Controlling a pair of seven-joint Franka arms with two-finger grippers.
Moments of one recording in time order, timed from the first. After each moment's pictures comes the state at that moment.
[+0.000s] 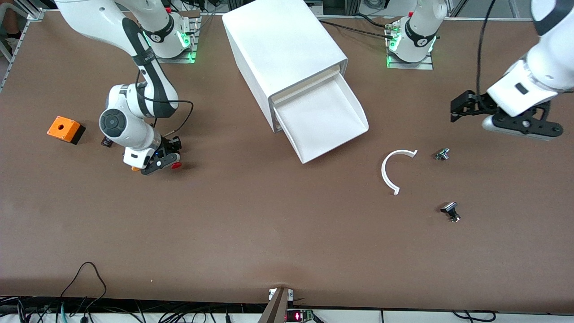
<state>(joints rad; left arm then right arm) 0.08 0.05 -0.25 -1.63 -0.01 1.66 -0.03 0.34 0.40 -0.16 -2.21 0.13 2.49 -0.40</state>
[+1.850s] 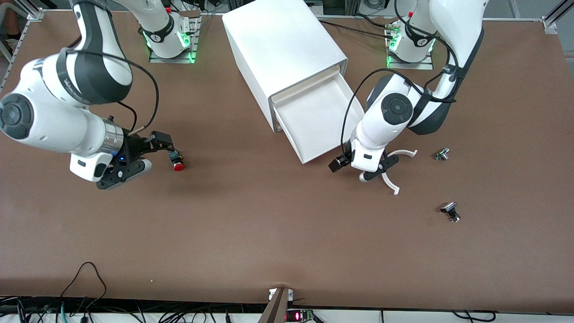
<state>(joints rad) -0.20 0.43 -0.31 -1.83 -0.01 2.34 -1.07 0.32 0.34 -0.14 -1.48 0.24 1.71 -0.23</state>
